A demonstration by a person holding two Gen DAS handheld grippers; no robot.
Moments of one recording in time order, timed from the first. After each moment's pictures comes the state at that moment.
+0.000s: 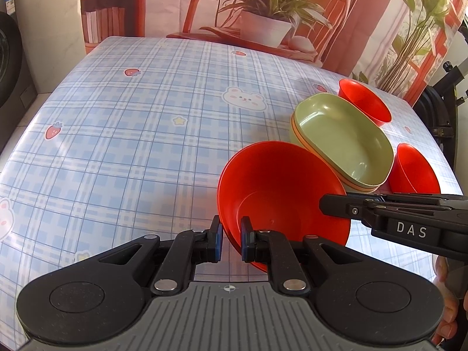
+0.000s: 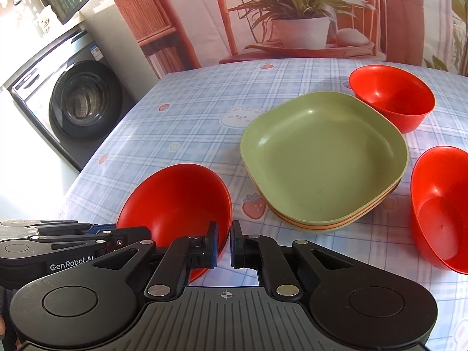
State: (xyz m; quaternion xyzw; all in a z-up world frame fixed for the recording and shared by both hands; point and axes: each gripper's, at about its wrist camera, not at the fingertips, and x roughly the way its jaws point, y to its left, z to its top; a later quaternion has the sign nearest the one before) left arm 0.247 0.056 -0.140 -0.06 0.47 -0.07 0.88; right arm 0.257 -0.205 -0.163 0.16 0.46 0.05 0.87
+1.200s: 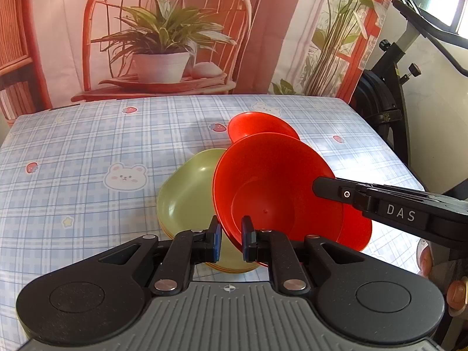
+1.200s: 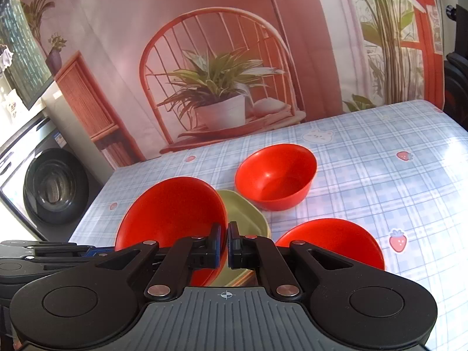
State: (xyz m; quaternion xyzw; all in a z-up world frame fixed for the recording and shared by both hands) left arm 0.303 -0.067 -0.086 0.00 0.44 -0.20 0.88; right arm 0.224 -0.329 -0.111 0.22 0.34 -0.07 0.91
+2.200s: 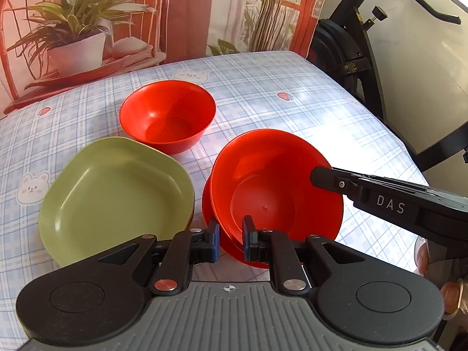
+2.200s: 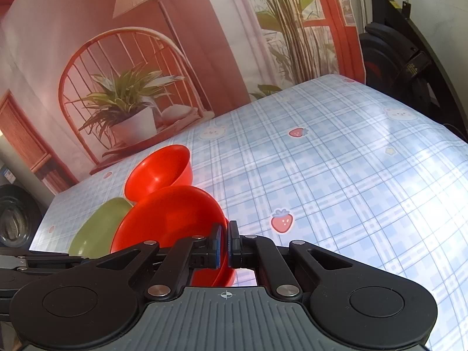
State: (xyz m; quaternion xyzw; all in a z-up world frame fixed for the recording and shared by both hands) left arm 0.312 -0.169 -0.126 0.07 0.48 -0.26 0.84; right arm 0.162 -0.412 -0.154 0.26 0.33 -0.18 0.89
